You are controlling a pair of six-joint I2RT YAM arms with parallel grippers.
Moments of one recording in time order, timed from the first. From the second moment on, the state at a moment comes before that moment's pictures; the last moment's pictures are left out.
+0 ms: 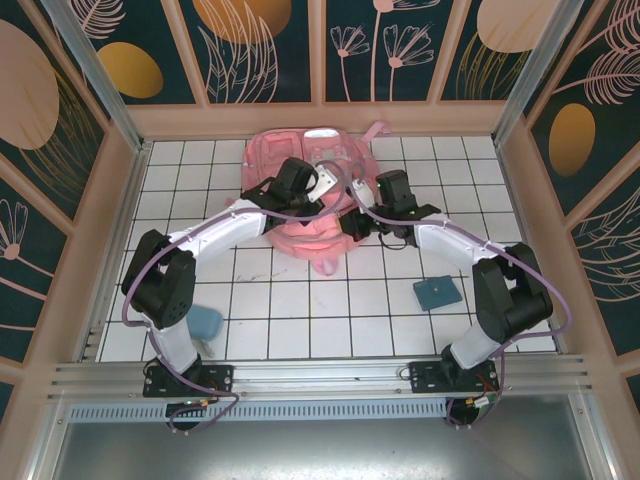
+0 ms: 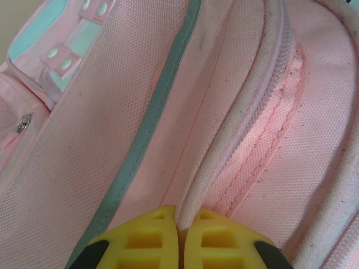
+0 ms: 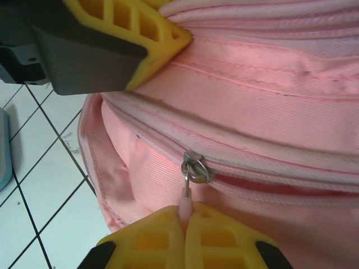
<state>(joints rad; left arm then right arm) -0.64 1.80 1.37 -0.31 -0.06 0.28 0.47 1.59 1.01 -0.17 -0.54 0.04</state>
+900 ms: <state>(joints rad) -0.63 1.72 1.18 -0.02 0.04 0.20 0.32 1.48 0.85 0.10 -0.60 0.86</state>
